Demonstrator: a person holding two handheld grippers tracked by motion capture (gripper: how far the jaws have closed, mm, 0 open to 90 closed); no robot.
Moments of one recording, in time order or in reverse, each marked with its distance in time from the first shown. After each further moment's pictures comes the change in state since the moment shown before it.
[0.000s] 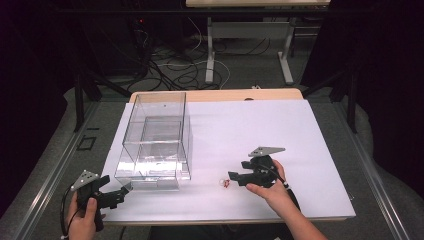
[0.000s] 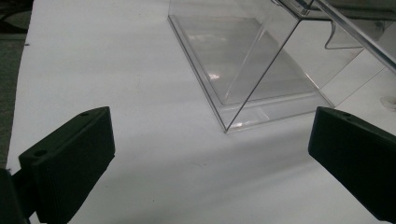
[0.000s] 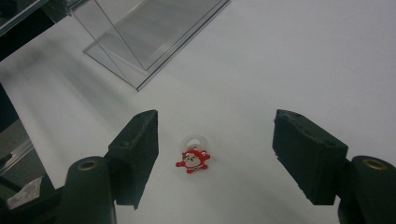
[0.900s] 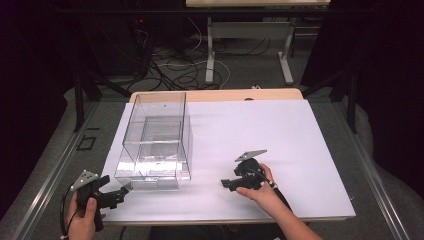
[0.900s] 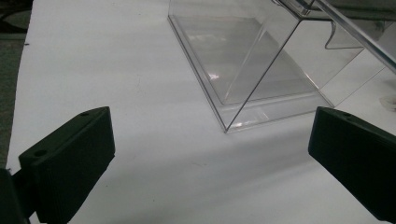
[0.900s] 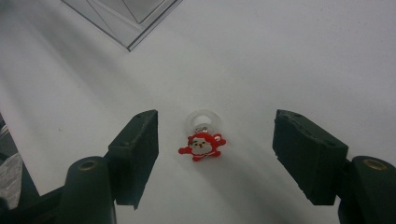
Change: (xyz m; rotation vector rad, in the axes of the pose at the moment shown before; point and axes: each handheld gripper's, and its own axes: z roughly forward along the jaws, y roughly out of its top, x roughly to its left) left arm 0.001 0.000 0.000 -0.001 -0.001 -0.003; right arm 0.005 -0.009 0.038 0.159 0.001 -0.029
